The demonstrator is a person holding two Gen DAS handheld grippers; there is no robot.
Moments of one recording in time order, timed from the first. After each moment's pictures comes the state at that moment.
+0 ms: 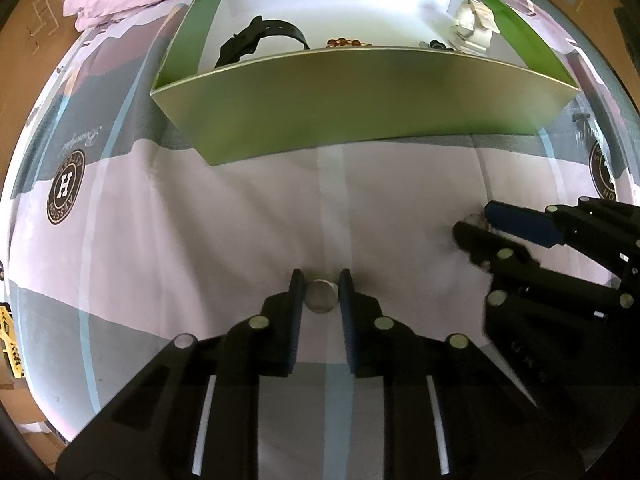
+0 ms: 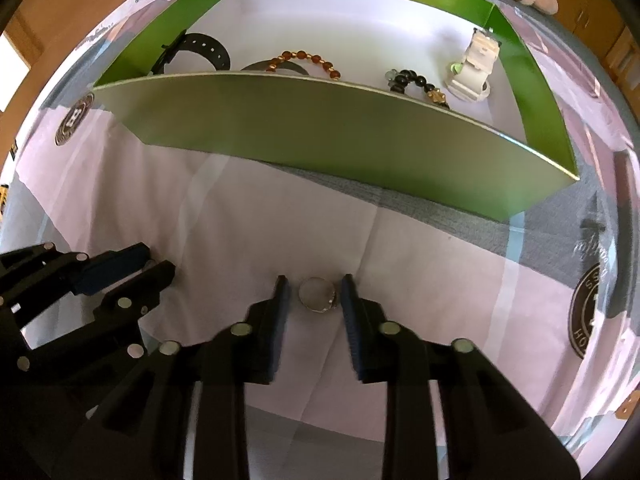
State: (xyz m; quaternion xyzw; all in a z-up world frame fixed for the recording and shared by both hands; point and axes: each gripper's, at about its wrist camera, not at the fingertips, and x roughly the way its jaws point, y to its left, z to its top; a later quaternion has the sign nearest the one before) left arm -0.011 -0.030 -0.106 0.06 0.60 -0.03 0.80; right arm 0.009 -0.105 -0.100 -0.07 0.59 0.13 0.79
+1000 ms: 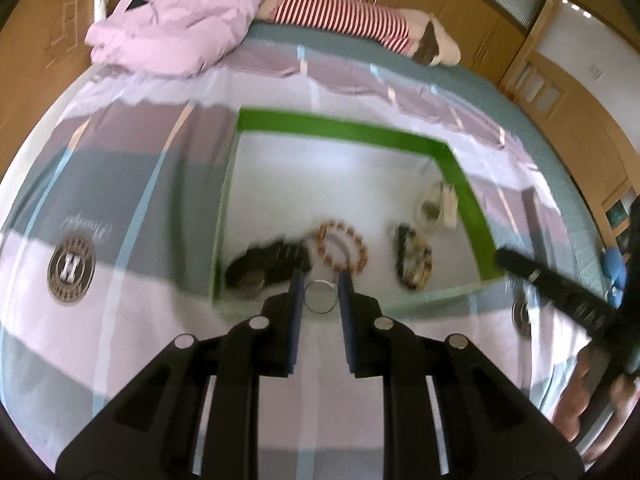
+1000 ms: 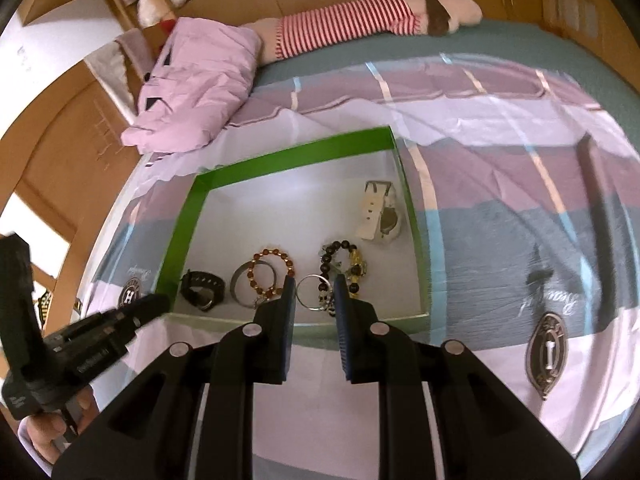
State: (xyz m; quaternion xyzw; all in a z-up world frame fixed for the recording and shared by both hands) left arm 0.040 0.022 -0.007 -0.08 0.46 -0.08 0.88; right arm 0.048 -0.197 -0.008 0.14 0.46 0.12 0.87
